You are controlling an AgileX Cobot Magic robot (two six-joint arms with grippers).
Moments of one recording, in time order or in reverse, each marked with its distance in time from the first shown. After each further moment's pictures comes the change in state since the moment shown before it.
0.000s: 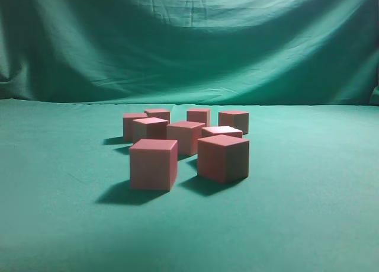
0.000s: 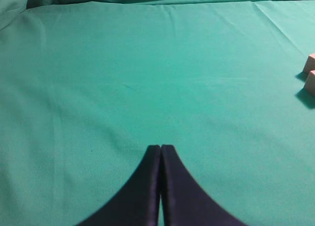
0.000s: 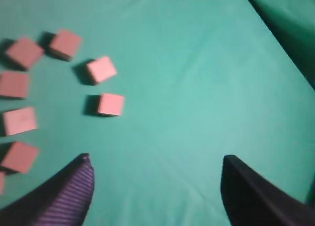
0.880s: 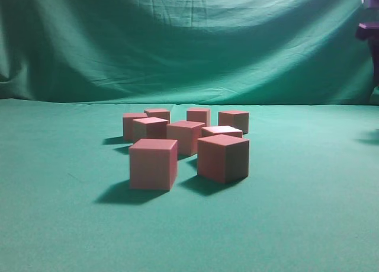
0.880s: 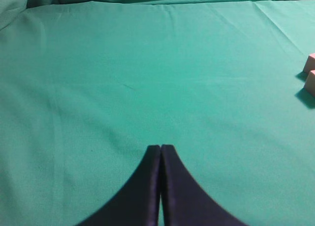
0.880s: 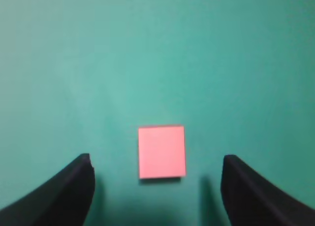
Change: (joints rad) left arm 0.000 0.000 0.000 0.000 0.000 0.000; right arm -0.722 0.358 0.184 0.313 -0.419 0.116
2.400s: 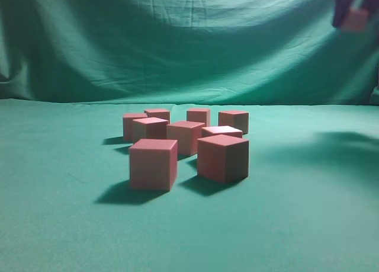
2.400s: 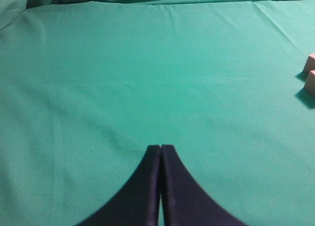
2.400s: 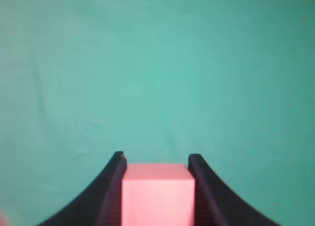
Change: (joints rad) left arm 0.000 0.000 0.000 0.000 0.000 0.000; right arm 0.101 -0.055 -0.186 0.126 0.078 -0.039
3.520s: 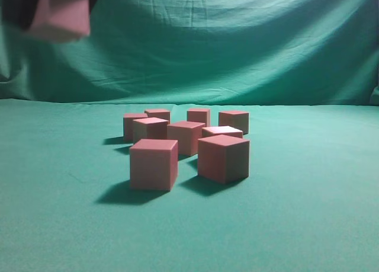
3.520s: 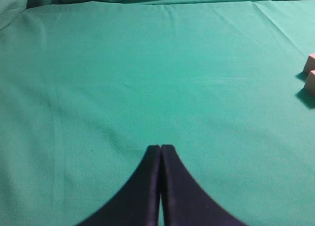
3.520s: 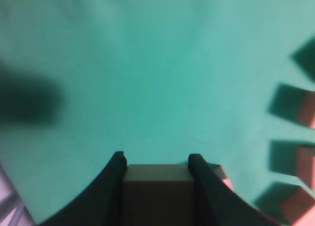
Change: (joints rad) left arm 0.000 0.000 0.000 0.000 0.000 0.000; right arm 0.963 0.030 0.002 0.012 0.287 -0.057
